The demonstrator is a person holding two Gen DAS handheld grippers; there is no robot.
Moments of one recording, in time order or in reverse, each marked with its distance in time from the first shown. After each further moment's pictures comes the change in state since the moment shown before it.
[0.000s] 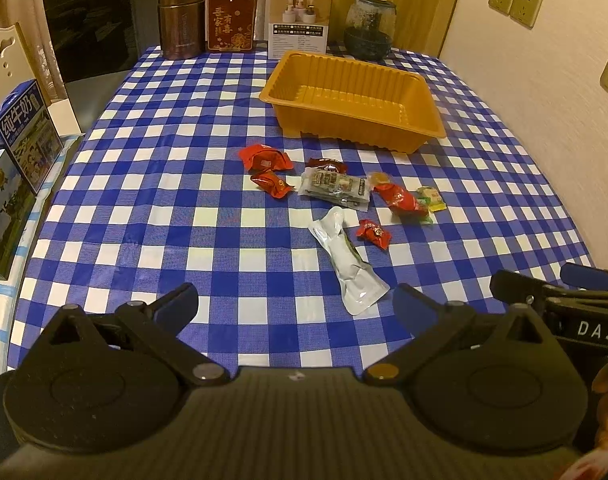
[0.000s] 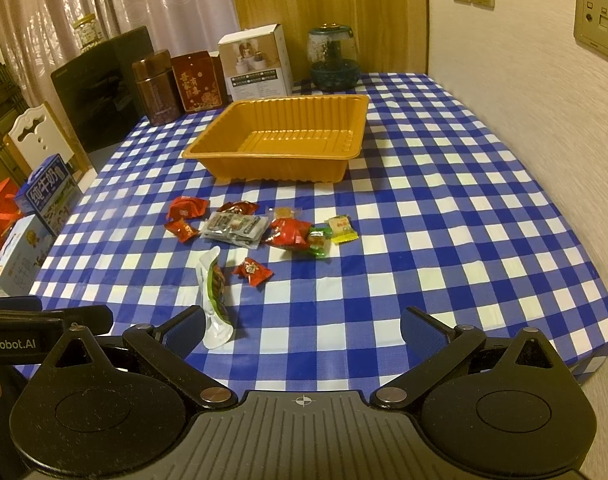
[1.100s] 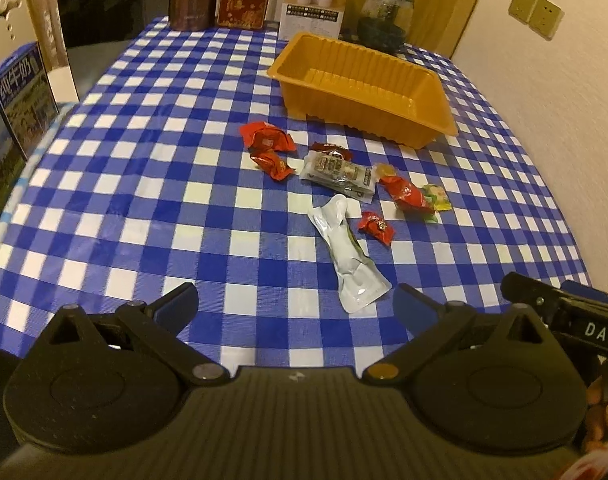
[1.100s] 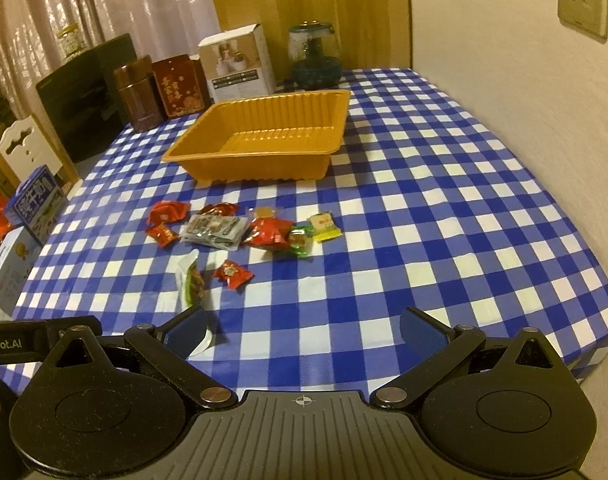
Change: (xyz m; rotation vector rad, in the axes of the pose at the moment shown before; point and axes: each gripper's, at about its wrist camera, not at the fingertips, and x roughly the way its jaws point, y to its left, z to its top) left arm 0.032 0.012 -0.006 -0.093 0.034 -0.039; right arm 0.020 -0.019 -0.006 0.052 -0.020 -0.027
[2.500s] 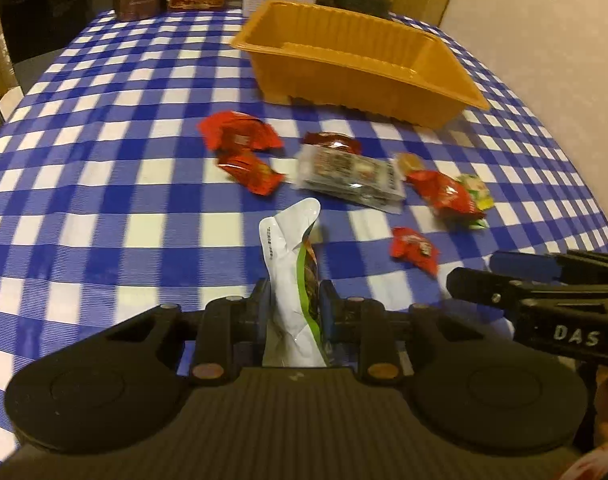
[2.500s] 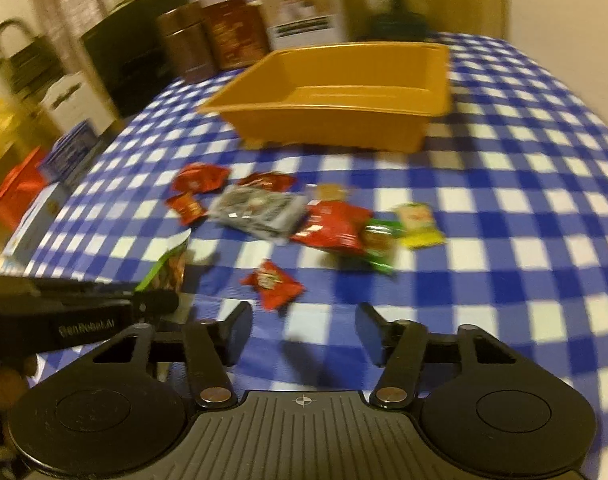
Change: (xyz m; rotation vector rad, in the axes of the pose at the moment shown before) left arm 0.106 0.012 0.028 0.130 0.027 -0.043; right arm 0.118 0.027 0.018 -0.162 0.100 0.219
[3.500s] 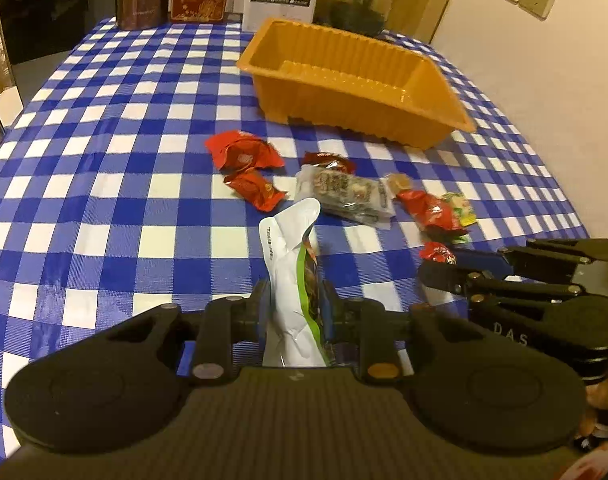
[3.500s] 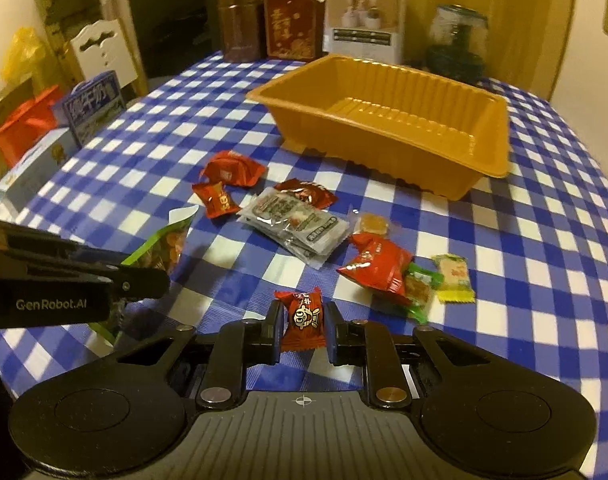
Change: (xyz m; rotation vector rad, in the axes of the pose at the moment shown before) left arm -0.024 0.004 0.006 -0.010 -0.028 -0.050; right arm 0.005 0.031 0.011 -0.149 0.011 -0.081
